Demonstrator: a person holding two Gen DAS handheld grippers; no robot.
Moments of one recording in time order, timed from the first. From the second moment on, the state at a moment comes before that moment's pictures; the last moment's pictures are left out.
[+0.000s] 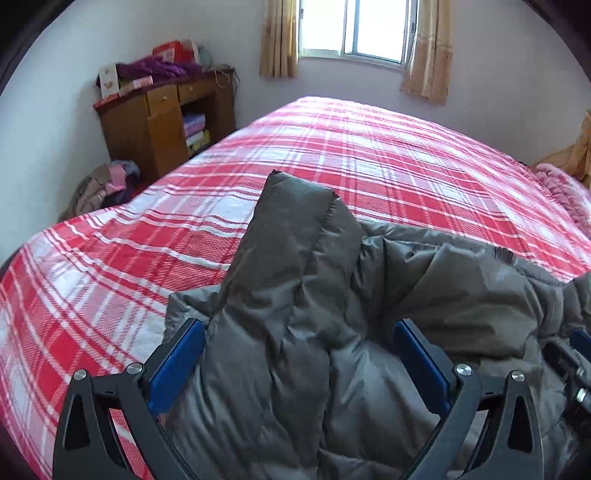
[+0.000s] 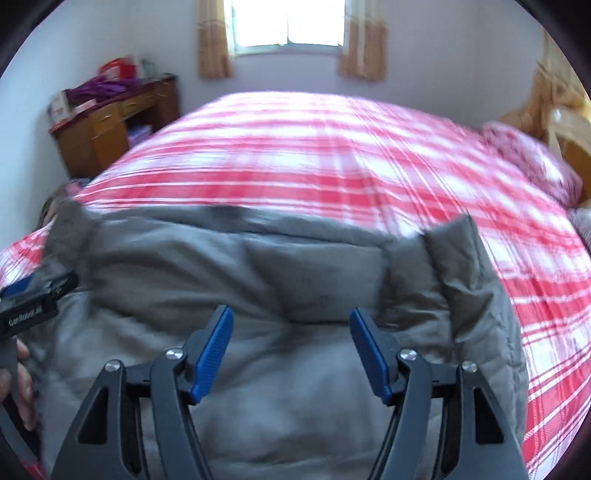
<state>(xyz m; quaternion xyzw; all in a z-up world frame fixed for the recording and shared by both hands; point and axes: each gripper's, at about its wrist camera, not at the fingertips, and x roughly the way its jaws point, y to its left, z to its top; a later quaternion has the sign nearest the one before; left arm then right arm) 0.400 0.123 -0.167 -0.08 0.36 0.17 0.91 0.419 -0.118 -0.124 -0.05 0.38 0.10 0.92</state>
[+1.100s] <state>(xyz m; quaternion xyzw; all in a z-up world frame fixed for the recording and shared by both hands) 0.297 0.135 -0.186 -0.10 0.40 0.19 0.89 0.329 -0.107 -0.146 -0.10 0.36 0.09 0.92</state>
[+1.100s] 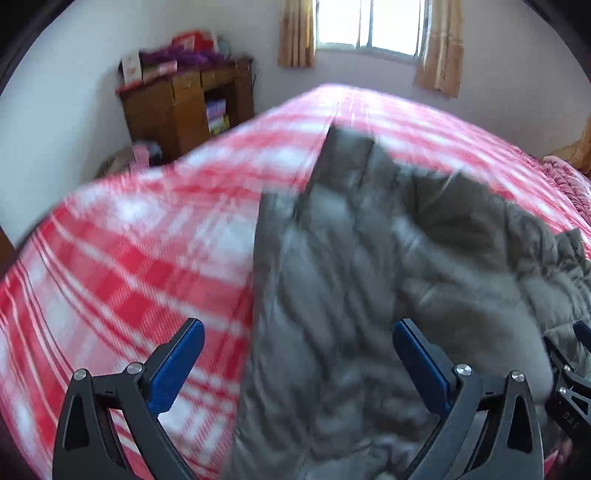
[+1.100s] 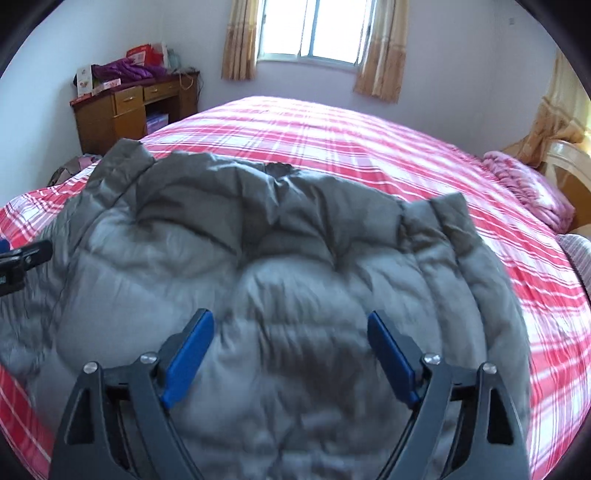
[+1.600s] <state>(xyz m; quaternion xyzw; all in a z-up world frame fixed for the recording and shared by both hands) 0.281 0.133 -0.211 -0.14 0.39 0.16 0.90 0.308 -0.106 -0.158 -0.11 0.35 0.07 0.93</state>
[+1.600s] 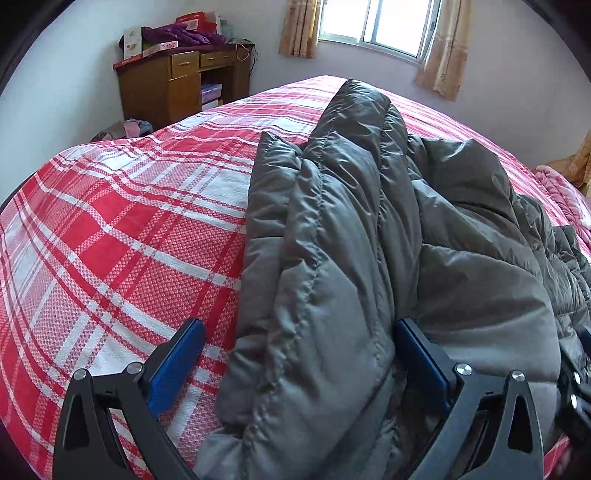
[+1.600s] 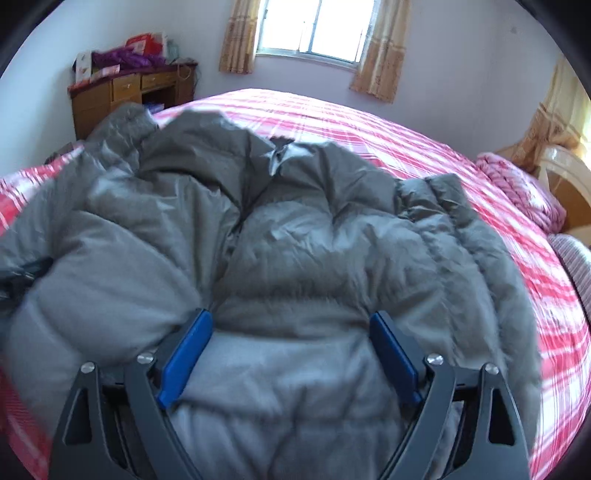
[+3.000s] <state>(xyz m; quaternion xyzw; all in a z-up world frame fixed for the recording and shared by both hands) 0.219 0.086 -0.044 -0.06 0.25 0.05 0.97 0.267 -0.113 -0.132 -0.09 0.33 0.14 0.93</state>
